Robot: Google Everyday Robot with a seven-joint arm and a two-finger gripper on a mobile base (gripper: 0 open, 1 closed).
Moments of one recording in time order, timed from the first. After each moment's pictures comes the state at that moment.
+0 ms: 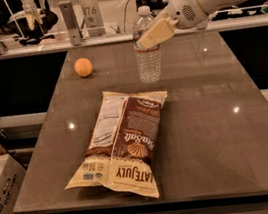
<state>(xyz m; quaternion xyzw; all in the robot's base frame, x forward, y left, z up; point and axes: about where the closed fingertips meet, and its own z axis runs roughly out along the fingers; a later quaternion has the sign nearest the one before) 0.659 -0.065 0.962 -0.48 0.74 0.25 0.39</state>
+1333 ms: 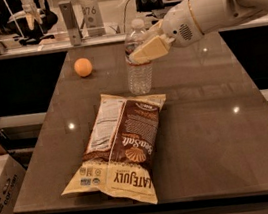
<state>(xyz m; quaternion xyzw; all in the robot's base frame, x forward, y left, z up) 0.612 -0.039 0.950 -0.50 0.70 0.29 0.41</state>
